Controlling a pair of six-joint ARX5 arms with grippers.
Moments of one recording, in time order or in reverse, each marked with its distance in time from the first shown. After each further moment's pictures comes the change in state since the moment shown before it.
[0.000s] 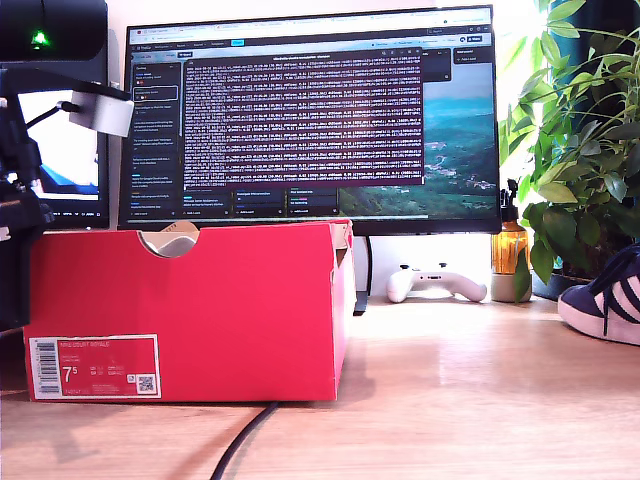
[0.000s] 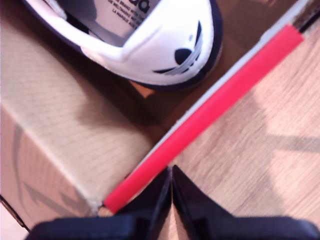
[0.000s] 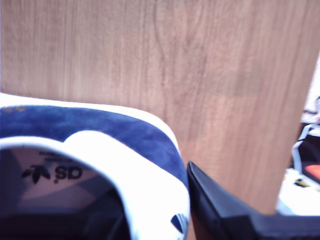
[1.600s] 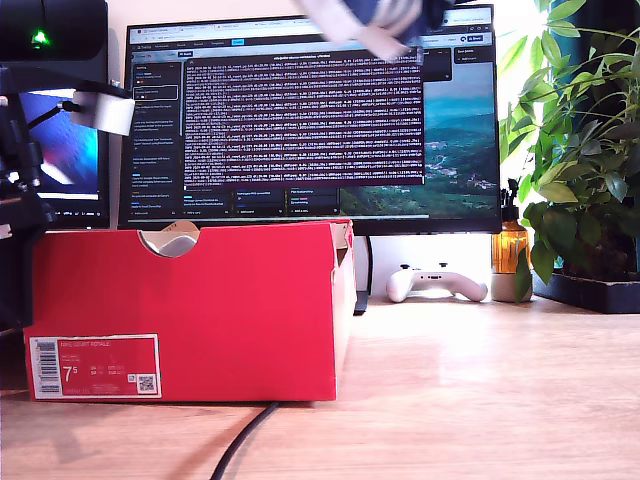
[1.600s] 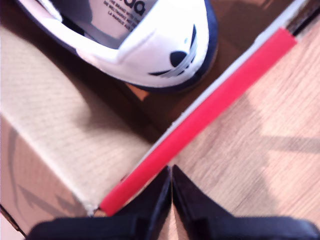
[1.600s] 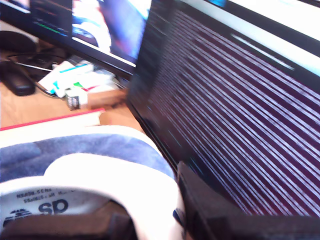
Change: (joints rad) left arm 0.000 0.000 0.000 0.000 0.017 0.000; right arm 0.382 0.094 0.569 0.772 -0.637 -1.769
